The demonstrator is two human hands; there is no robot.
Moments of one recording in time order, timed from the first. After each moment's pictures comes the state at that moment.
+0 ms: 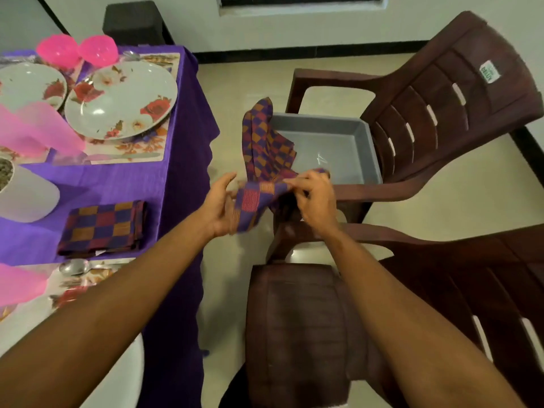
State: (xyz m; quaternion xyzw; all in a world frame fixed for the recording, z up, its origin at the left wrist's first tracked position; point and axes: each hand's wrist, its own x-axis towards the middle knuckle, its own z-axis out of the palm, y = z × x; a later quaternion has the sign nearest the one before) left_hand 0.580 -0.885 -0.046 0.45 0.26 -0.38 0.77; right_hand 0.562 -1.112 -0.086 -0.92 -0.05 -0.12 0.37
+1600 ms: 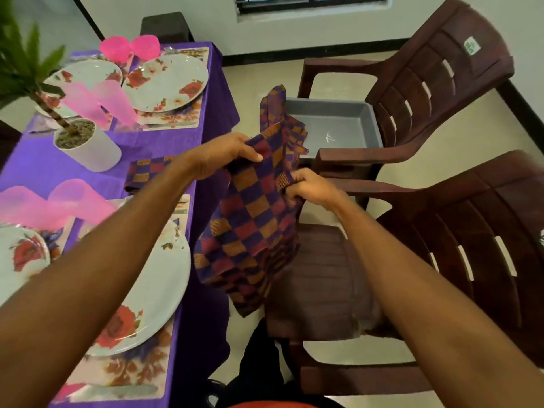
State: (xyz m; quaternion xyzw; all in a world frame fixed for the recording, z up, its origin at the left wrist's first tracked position) left_hand 0.453 -0.855 0.110 0.81 -0.08 -0.32 0.49; right_hand 0.418 -1.072 0.011 -0.77 -0.06 0.27 0.57
